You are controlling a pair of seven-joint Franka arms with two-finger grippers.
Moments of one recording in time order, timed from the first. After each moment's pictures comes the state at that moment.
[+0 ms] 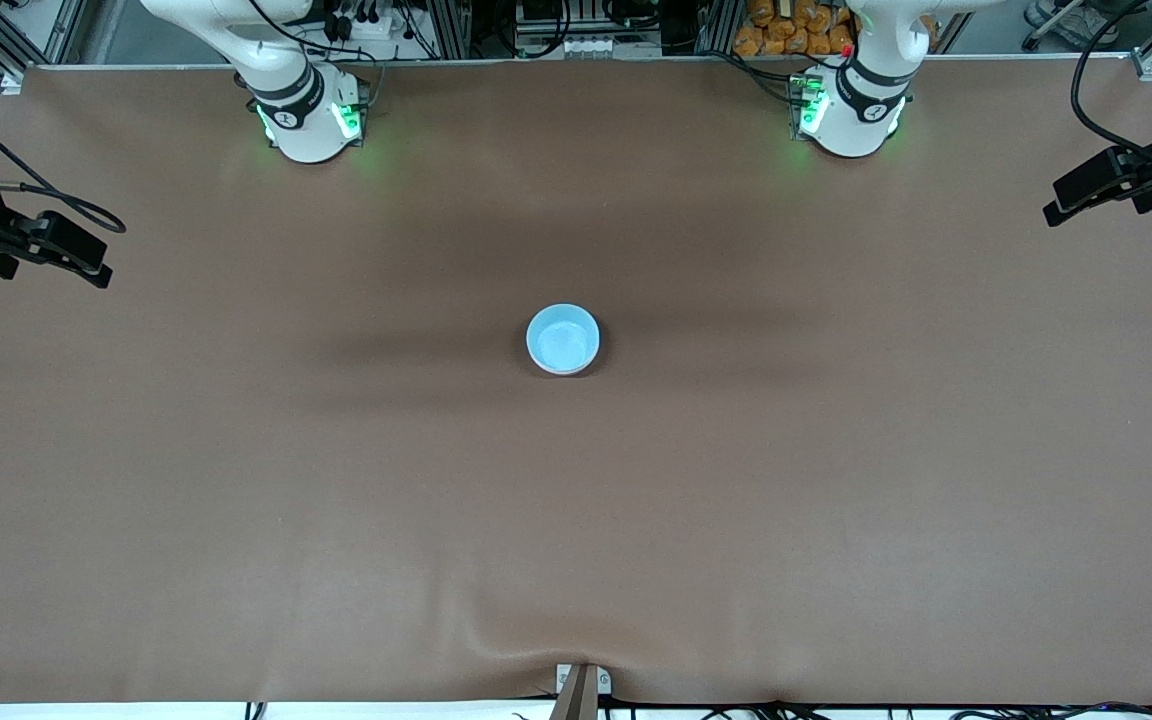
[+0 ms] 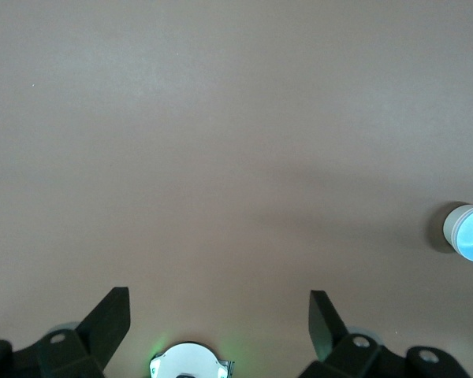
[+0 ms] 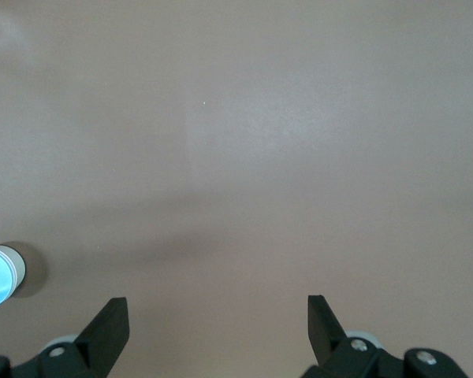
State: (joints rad) left arm 0.04 -0.04 -0.07 -1.49 -0.05 1.39 -0.20; right arm -0.01 0.06 0.07 -1.42 -0.04 1.49 0.15
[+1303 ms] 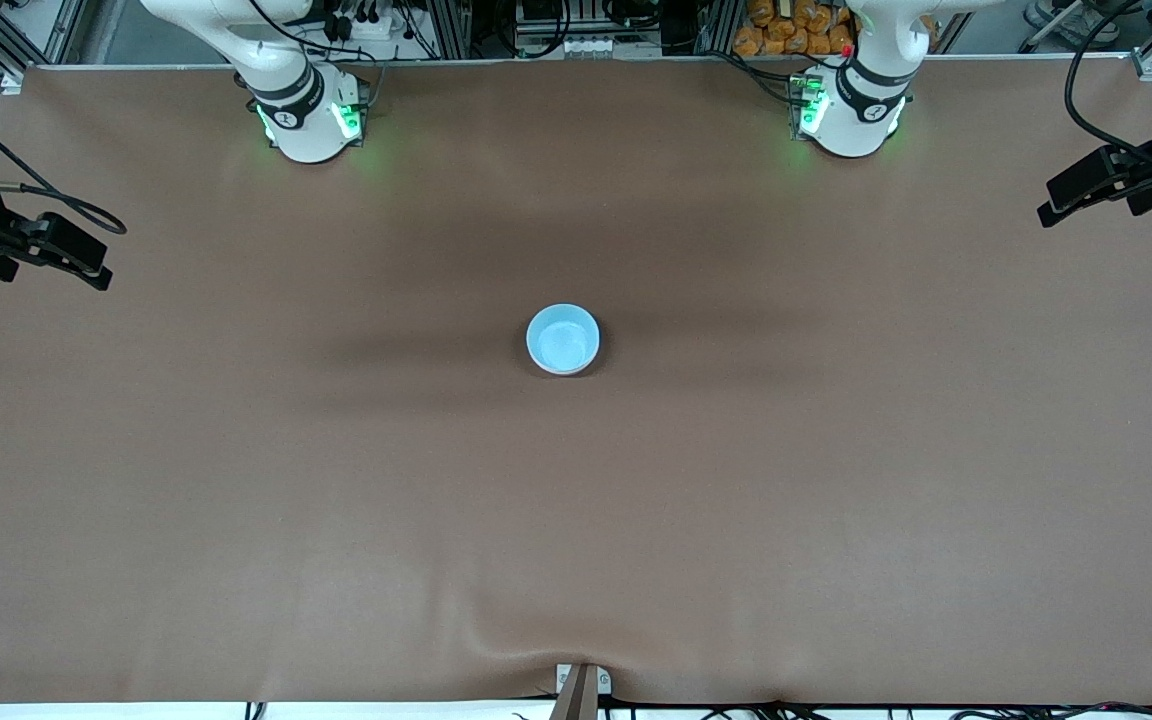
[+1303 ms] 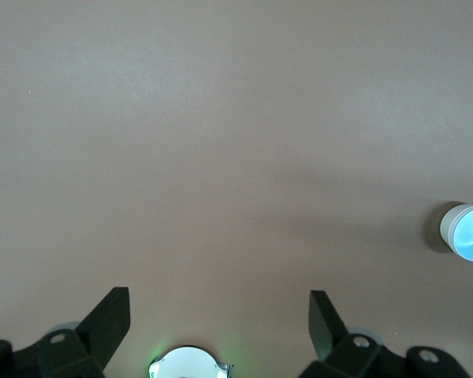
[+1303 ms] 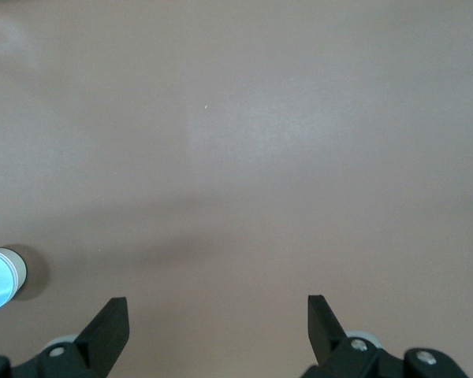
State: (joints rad) left arm 0.04 -0.04 -0.09 -1.49 -0.05 1.40 -0.20; right arm -0.01 0.06 0.07 -1.42 -0.04 1.50 0.15
